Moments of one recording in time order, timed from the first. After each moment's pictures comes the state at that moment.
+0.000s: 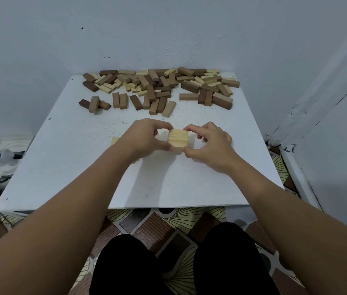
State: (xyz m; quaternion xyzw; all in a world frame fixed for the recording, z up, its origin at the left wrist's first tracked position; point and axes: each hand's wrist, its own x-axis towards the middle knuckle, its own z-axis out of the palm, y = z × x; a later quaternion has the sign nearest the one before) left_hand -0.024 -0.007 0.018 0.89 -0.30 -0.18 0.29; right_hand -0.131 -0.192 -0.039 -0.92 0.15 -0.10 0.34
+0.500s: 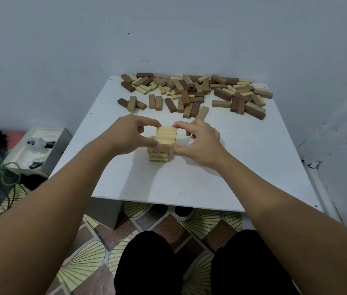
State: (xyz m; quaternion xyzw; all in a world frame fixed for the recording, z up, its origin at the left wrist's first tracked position) left_hand 0.003 0.104 0.051 0.92 -0.25 -0.15 0.28; right_hand -0.078 -0.097 -0.011 -0.92 0.06 -0.10 0.37
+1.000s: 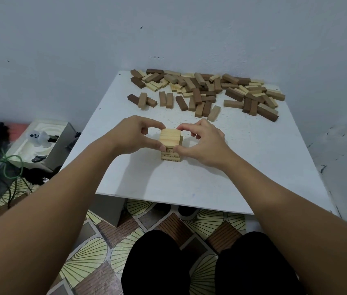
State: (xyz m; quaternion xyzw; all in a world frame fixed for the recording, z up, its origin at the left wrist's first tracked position) left_hand 0.020 0.132 0.035 0.90 -0.24 -0.18 0.30; right_hand -0.065 -0.077 -0.013 -0.93 0.06 -0.07 0.36
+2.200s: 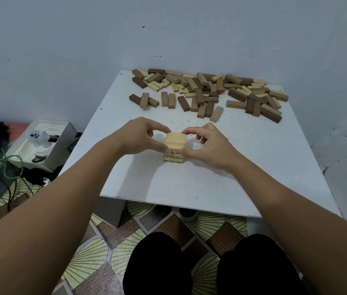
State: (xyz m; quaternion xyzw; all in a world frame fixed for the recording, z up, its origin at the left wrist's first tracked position) left_hand 0.029 0.125 0.029 0.90 -0.25 -0.22 0.29; right_hand -0.062 -0.089 -0.026 -0.91 0.07 -0.01 0.41
